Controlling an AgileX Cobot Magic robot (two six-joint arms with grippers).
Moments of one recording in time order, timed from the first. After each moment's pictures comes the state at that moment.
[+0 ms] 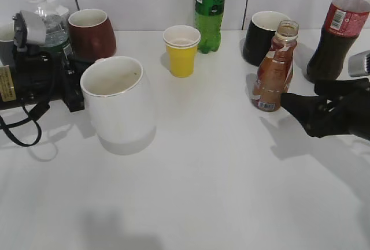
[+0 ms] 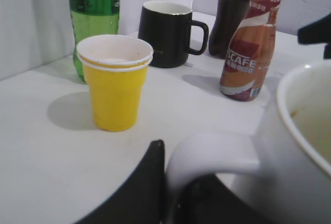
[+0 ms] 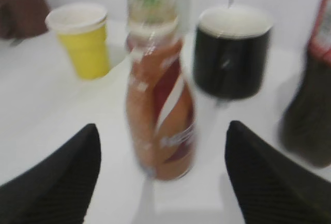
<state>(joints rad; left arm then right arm) -0.08 1.87 -0.74 1.16 -1.14 -0.59 0.09 1.51 -0.32 -0.62 -0.87 0.39</state>
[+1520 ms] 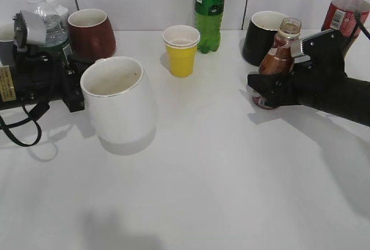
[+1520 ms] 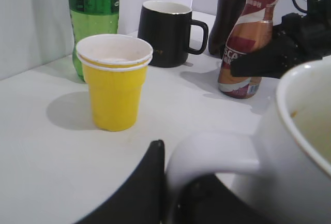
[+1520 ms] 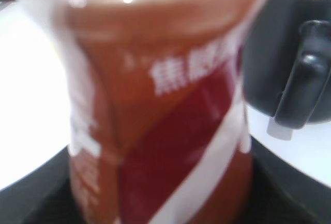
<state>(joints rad) -0.08 1.87 -0.74 1.16 -1.14 -0.59 0.16 1.94 -0.69 -0.61 -0.91 0.33</state>
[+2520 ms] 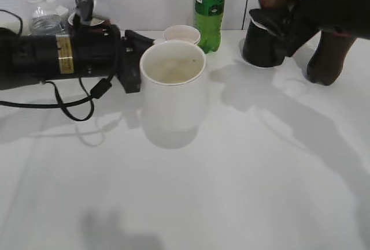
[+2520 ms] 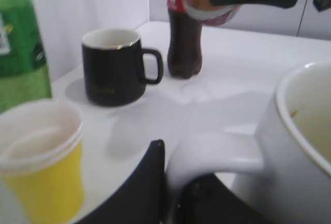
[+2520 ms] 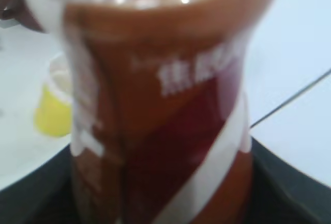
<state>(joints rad) -0.31 1.87 -0.95 1.18 -1.00 -0.66 0.28 1.52 -0.81 -0.79 -0.52 0.09</state>
